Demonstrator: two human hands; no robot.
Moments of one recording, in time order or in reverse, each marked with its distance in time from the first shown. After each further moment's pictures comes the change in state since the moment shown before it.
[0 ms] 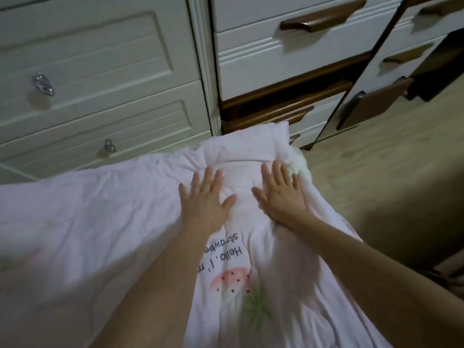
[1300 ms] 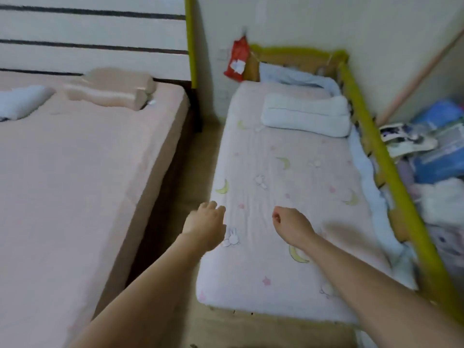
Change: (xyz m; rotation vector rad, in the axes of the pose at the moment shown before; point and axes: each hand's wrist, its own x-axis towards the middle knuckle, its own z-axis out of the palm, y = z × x) left_hand -1.015 0.714 0.102 0.924 -0.187 2.628; right_hand -1.195 0.171 0.040 0.798 0.649 2.546
